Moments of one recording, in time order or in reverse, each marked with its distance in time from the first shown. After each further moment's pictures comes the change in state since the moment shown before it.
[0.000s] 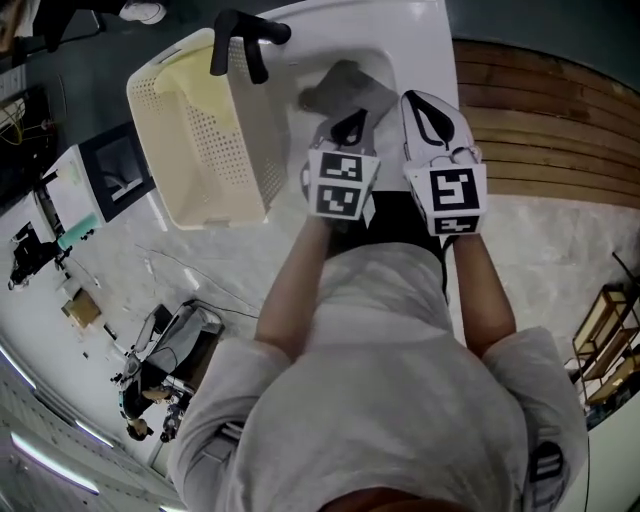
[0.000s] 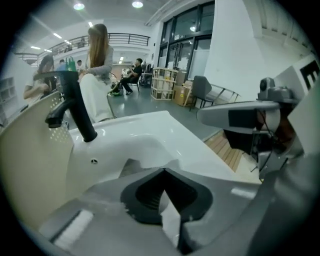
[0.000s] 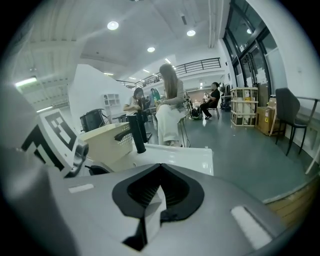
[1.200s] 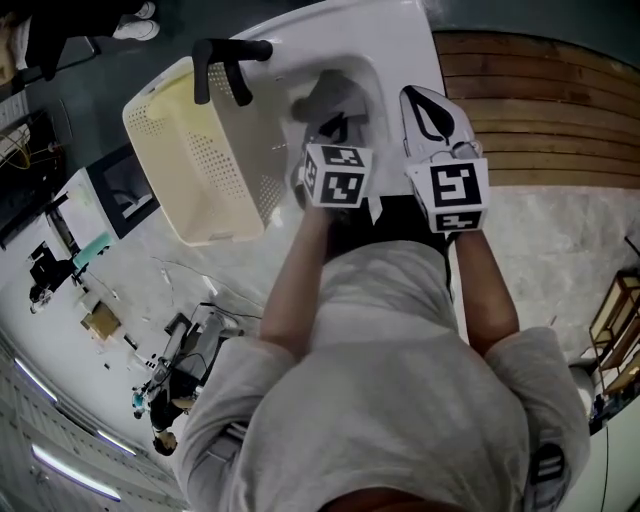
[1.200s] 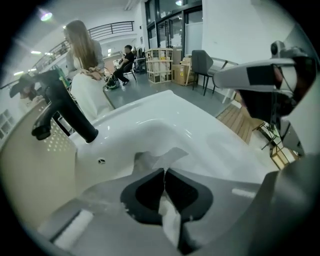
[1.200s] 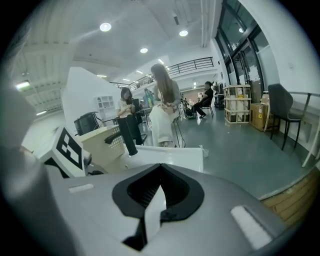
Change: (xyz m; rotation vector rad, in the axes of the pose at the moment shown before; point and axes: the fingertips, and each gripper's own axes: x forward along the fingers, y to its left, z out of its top) left arm 0.025 0.018 -0.024 0.106 0.210 0.122; right arm -0.006 -0.034 0.003 0.058 -0.009 -0.044
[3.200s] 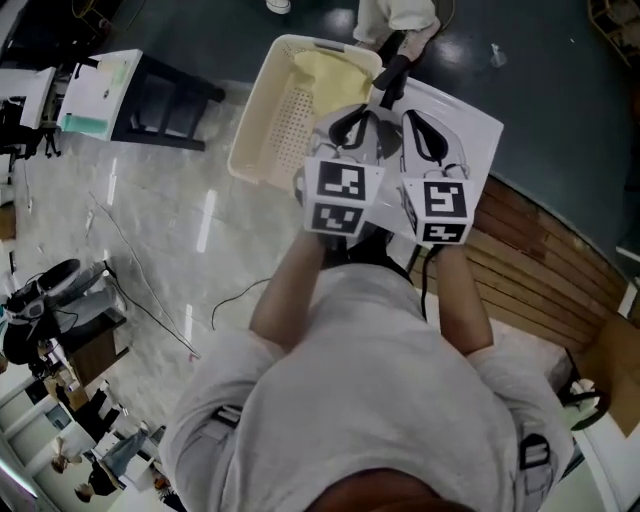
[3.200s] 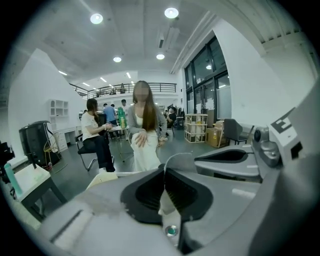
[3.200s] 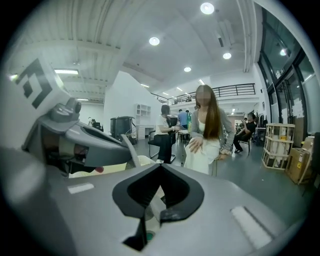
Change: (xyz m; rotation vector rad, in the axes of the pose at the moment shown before) left arm -0.282 0.158 0.089 -0.295 -0.670 0.297; right arm 0.018 0.208 0.171 -0.363 -0.190 0.294
